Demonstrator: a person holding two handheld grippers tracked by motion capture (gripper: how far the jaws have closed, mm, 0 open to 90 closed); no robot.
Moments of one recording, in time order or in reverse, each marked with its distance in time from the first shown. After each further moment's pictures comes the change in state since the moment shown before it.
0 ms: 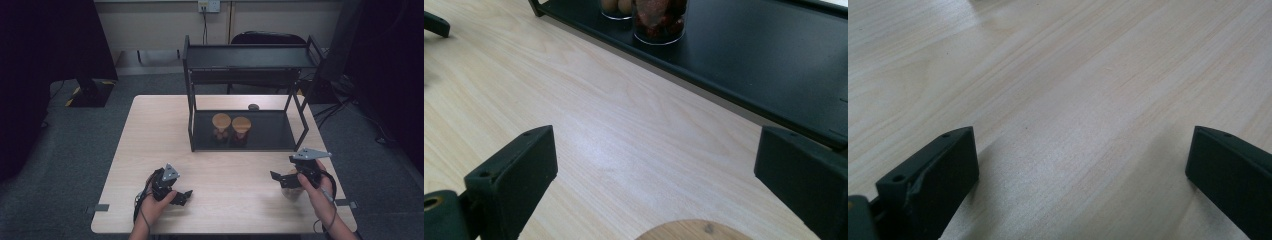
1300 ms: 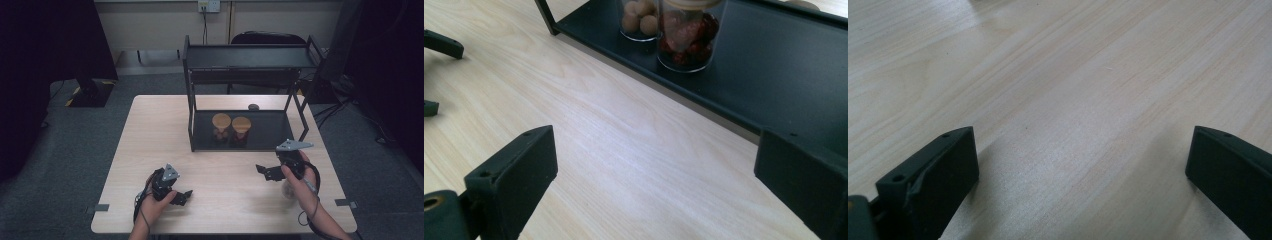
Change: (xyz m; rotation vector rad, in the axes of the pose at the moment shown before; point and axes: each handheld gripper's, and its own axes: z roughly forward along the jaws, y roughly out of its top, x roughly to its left) left arm 0.000 0.000 0.000 0.000 0.000 0.000; right arm 0.024 0.034 0.024 0.023 0.013 0.003
